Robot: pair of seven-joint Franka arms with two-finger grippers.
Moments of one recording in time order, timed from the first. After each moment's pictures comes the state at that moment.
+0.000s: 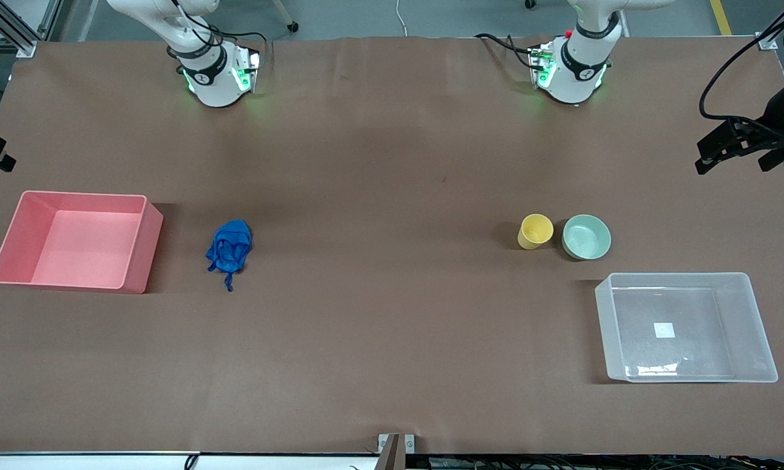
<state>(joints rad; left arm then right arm) -0.03 -0.02 -0.03 -1.53 0.02 1.56 -0.09 -0.01 0.01 -0.11 -1.44 -0.02 1.47 -0.02</state>
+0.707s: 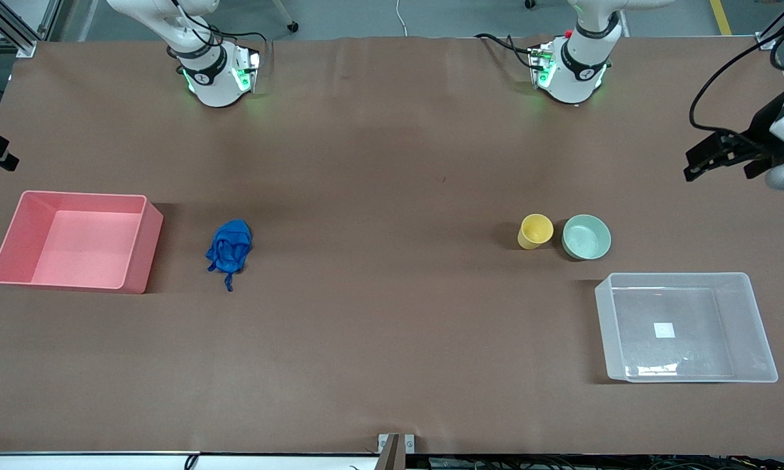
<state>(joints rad) -0.03 0.00 -0.02 -1.61 0.01 1.62 -0.09 -0.01 0.01 -0.11 -1.44 -0.02 1.47 0.00</state>
